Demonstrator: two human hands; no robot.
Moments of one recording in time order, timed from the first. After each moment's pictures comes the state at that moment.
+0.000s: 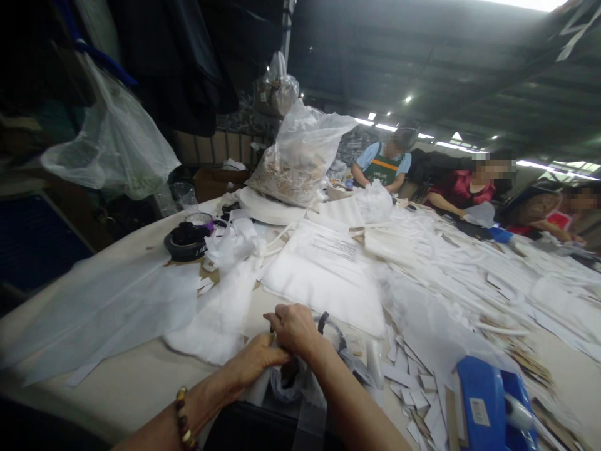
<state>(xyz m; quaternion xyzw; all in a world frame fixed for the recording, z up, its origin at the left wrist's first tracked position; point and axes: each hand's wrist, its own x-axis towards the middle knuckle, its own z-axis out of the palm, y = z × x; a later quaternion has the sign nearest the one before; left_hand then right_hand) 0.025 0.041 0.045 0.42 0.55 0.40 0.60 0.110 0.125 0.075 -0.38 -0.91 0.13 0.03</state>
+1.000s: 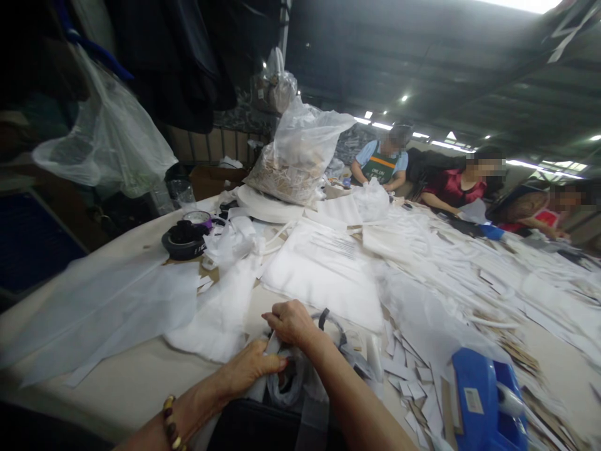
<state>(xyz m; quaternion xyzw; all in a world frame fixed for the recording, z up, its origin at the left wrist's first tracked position) 0.016 0.026 0.043 0.42 0.56 0.35 0.62 0.105 0.130 0.069 -0.35 -0.92 0.18 0.04</state>
